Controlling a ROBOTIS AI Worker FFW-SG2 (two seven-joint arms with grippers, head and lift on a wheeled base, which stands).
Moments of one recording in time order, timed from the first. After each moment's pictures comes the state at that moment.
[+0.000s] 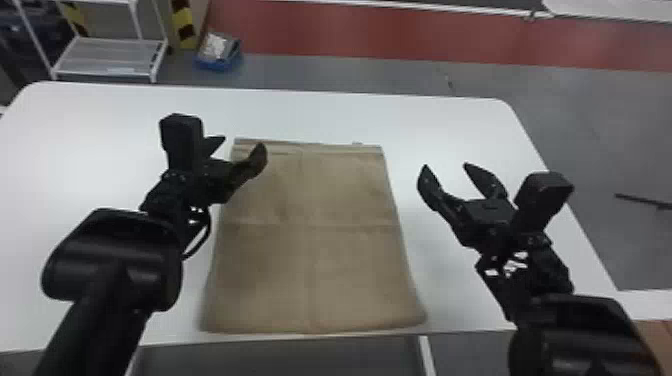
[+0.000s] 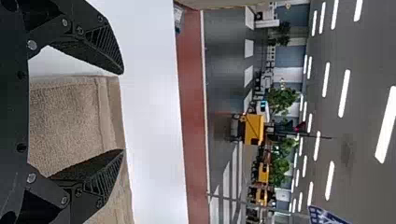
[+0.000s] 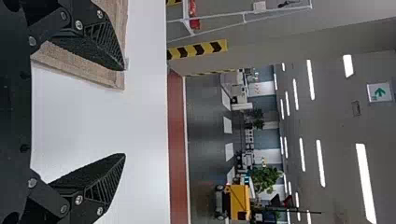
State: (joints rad) left arm -0.12 0.07 -0.16 -1.45 0.09 0.29 -0.13; right arm 0.27 -0.05 -0.12 -1.88 -0.12 0.21 0.26
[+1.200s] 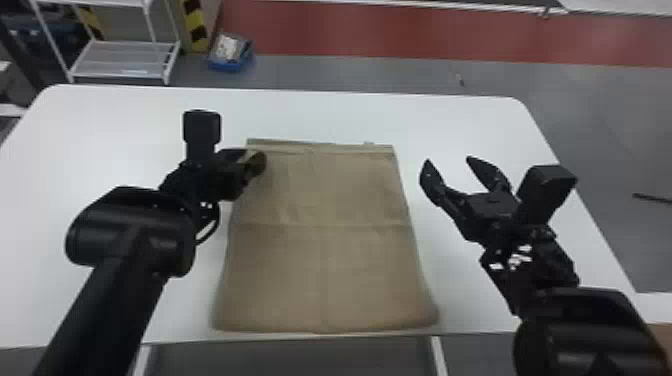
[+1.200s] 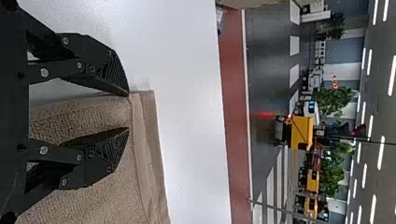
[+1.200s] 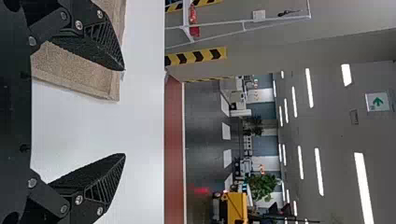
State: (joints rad) left arm -0.24 0.07 -0.15 -1.32 0.07 0.45 -0.15; right arm 0.24 -0.05 -0.09 -1.86 -0.10 0.21 0.26
